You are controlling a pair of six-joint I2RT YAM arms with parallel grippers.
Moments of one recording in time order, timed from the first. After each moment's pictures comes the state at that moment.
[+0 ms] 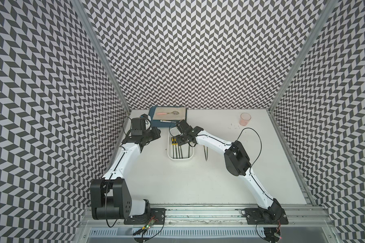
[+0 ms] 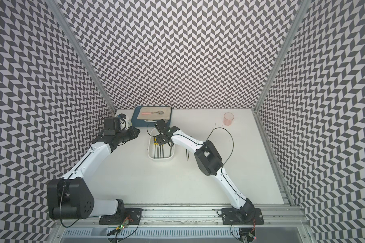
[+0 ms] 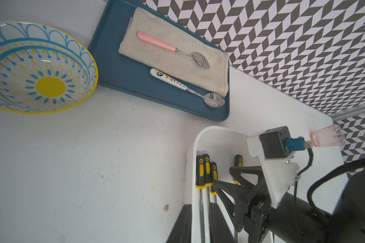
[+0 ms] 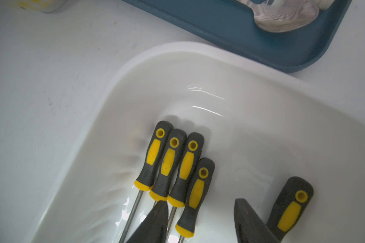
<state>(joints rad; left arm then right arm) 0.01 1.38 1.04 -0.37 0.30 -0.36 0.81 2.50 2.21 -0.66 0.08 0.31</state>
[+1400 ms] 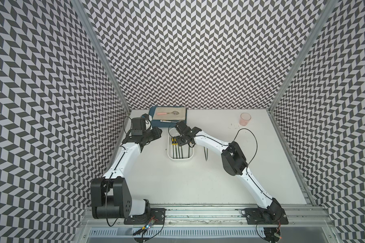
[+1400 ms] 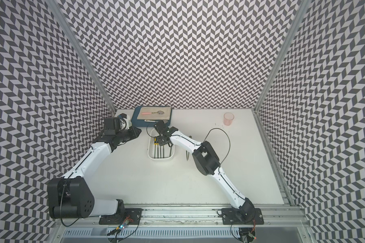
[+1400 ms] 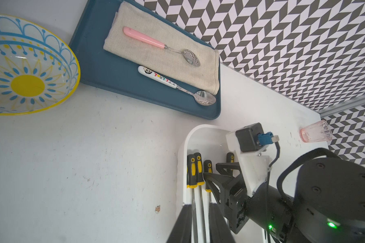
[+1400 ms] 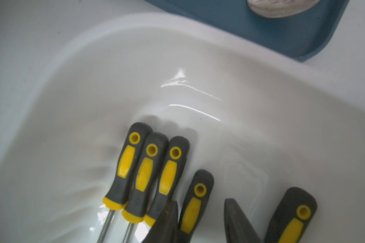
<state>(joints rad) 0.01 1.38 1.04 -0.35 0.35 -0.36 0.81 2.58 2.29 -0.70 0.13 0.29</state>
